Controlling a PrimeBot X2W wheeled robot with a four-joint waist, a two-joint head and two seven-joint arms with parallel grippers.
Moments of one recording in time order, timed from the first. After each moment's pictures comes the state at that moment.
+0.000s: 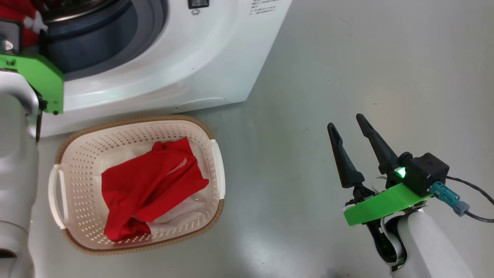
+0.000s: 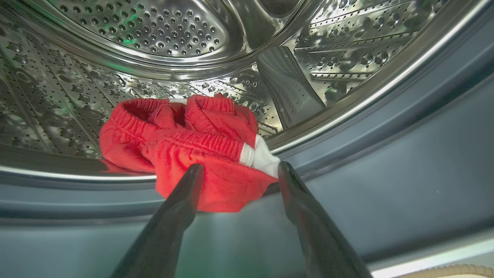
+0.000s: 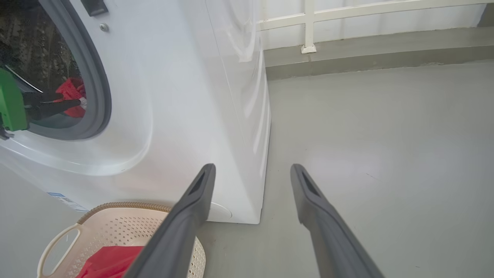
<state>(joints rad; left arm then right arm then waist) -1.23 0.25 -0.10 1.29 0.09 0.00 -0.15 -0.30 -0.05 0.18 0.23 0.36 0.12 -0.26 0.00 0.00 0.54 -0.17</state>
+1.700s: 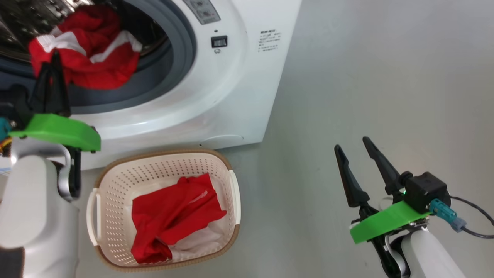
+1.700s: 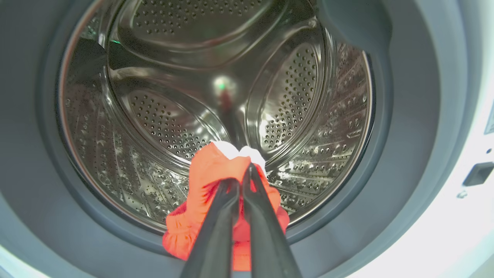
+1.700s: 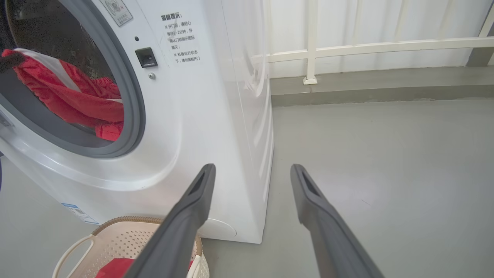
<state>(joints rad) -0.78 0.16 0.08 0.66 -0.14 -0.06 -0.25 -0.23 -0.05 0.14 0.26 0.33 0.12 -0.26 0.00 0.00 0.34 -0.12</state>
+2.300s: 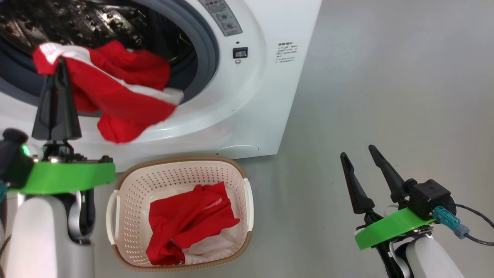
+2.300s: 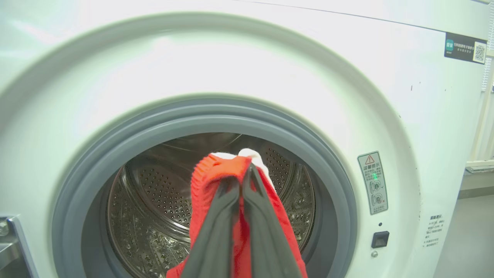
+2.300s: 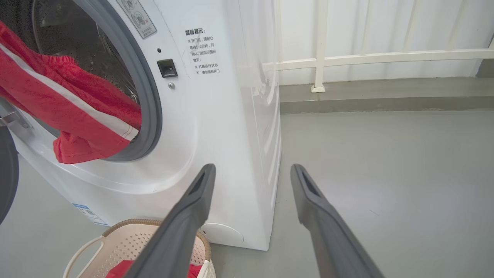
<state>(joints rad) -0.51 0.05 0.14 0.14 -0.13 -0.11 -0.26 -0.19 -0.05 0.12 0.26 0.30 0.12 -0.26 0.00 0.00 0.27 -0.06</state>
